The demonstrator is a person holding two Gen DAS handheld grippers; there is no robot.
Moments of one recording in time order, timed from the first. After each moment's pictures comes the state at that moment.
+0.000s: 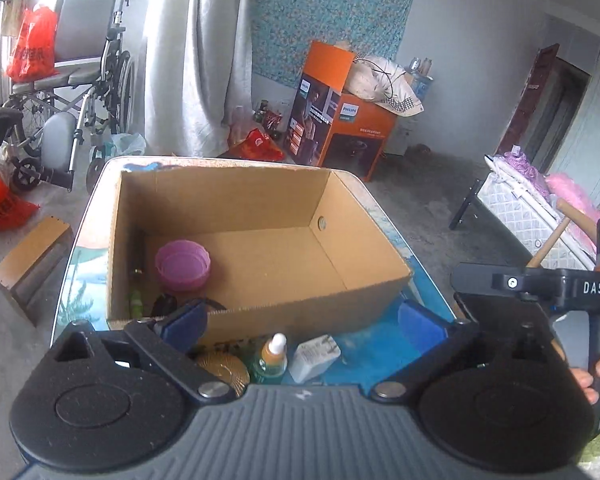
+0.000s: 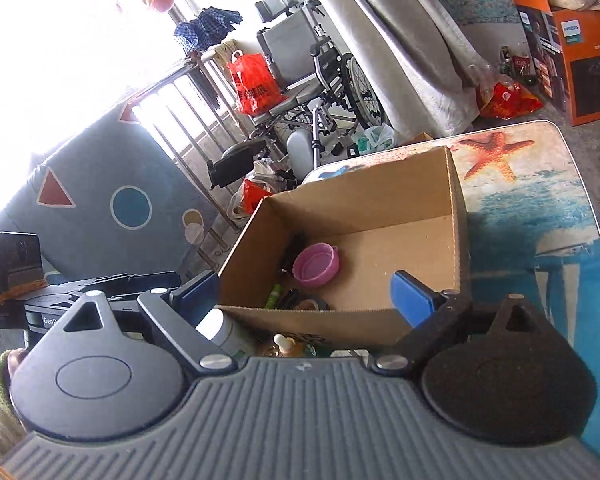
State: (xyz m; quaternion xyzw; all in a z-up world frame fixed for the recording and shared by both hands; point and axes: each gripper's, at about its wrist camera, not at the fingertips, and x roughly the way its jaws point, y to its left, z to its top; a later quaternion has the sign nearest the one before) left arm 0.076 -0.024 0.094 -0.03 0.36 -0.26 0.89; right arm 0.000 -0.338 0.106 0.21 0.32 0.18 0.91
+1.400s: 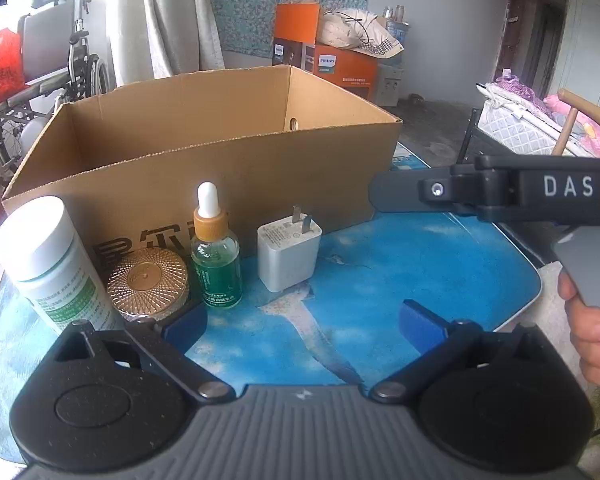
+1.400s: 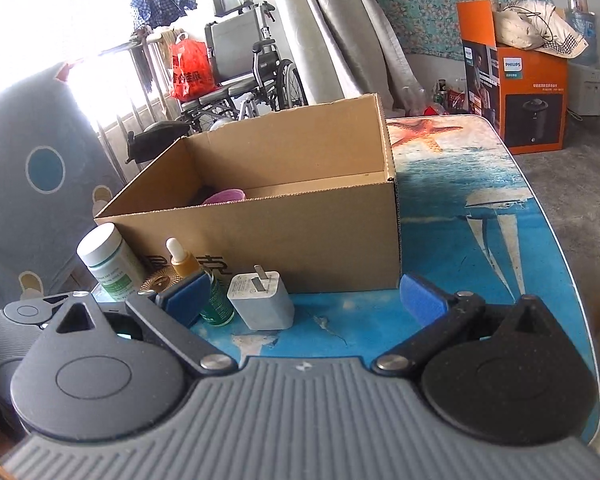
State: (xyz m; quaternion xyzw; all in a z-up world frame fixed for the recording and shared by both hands) left arm 0.041 -0.077 -0.020 0.07 0.36 -0.27 0.89; right arm -0.019 -0.292 0.006 0.13 0.30 0.09 0.94
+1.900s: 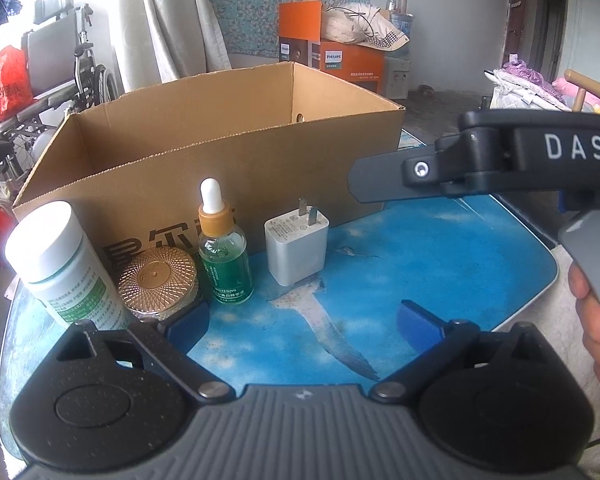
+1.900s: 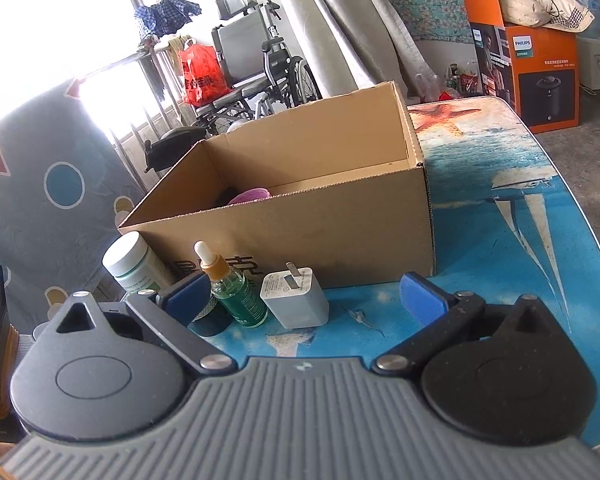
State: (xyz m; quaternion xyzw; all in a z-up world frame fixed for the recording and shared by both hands) left arm 0.032 -0.084 -0.020 0.10 0.35 -0.25 0.90; right arm -0.017 -0.286 0.001 0.16 0.30 0.11 0.93
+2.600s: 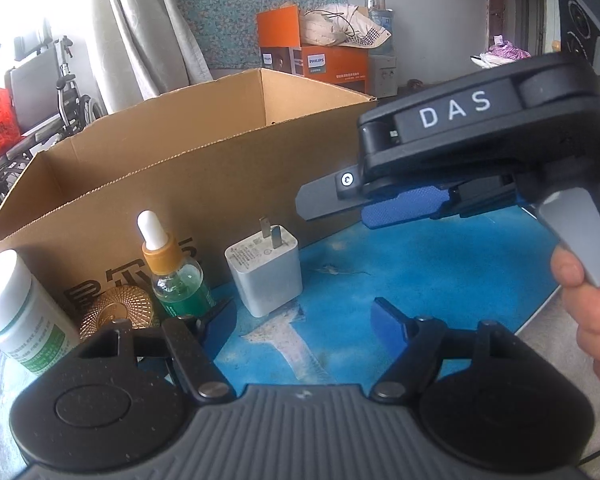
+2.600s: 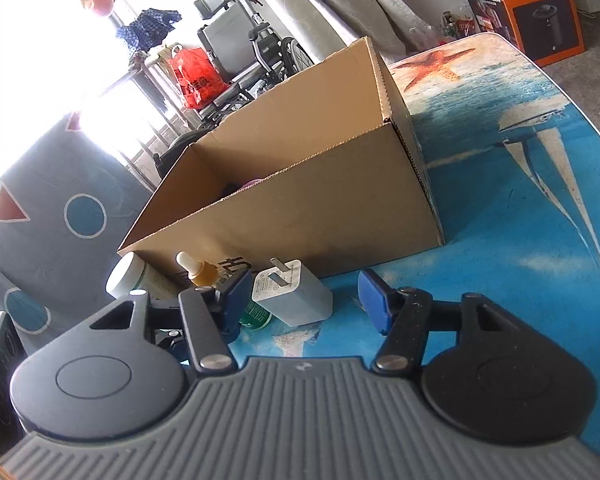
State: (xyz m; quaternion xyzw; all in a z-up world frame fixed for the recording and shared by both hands) left arm 0.044 -0.122 -0.036 0.15 0.33 -0.25 0.90; right arm 0.020 -0.321 -0.034 0.28 0.34 0.13 0.89
